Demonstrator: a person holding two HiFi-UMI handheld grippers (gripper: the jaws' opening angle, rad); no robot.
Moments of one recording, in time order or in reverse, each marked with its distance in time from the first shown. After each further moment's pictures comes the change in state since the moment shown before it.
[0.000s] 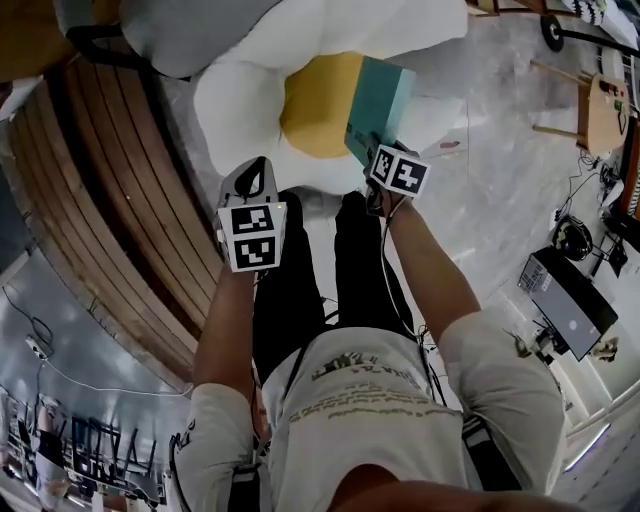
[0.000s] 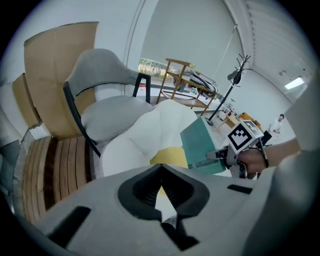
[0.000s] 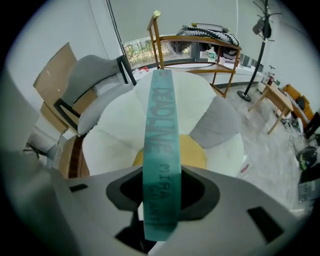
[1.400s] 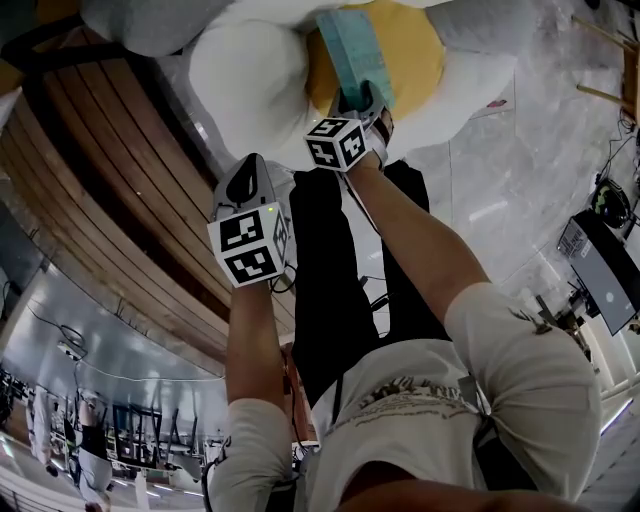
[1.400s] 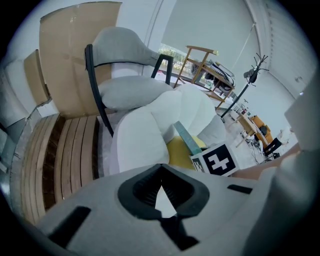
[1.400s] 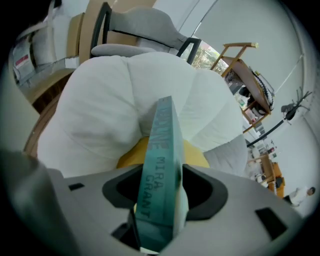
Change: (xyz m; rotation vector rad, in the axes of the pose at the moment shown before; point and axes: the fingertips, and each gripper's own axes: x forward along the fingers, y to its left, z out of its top) left arm 0.037 0.079 -0.084 -0.115 0.071 0.070; right arm 0.131 0.113 -0.036 -0.602 -0.126 -0.324
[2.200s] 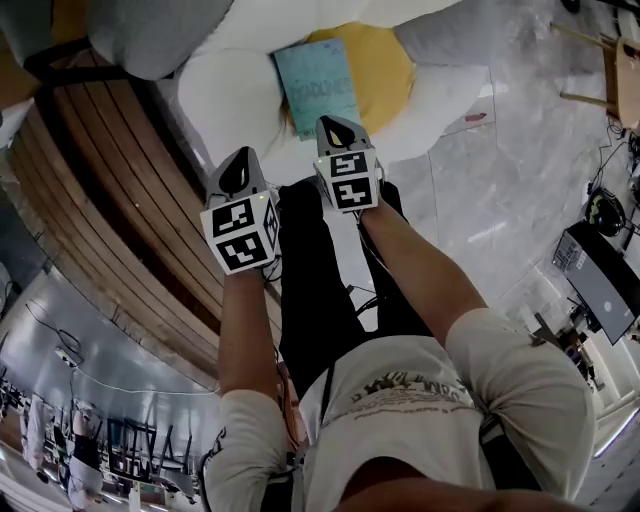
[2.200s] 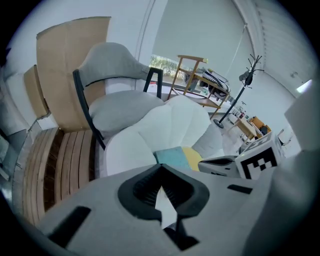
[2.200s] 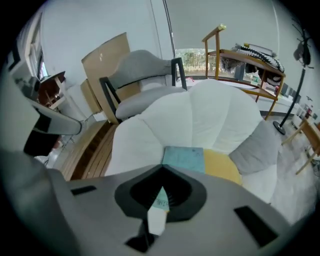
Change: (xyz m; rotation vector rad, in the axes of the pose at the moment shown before) left arm -0.011 -0.049 0.051 0.038 -0.096 0.022; right arm -0.103 -0.020 0.033 0.271 -0.177 0.498
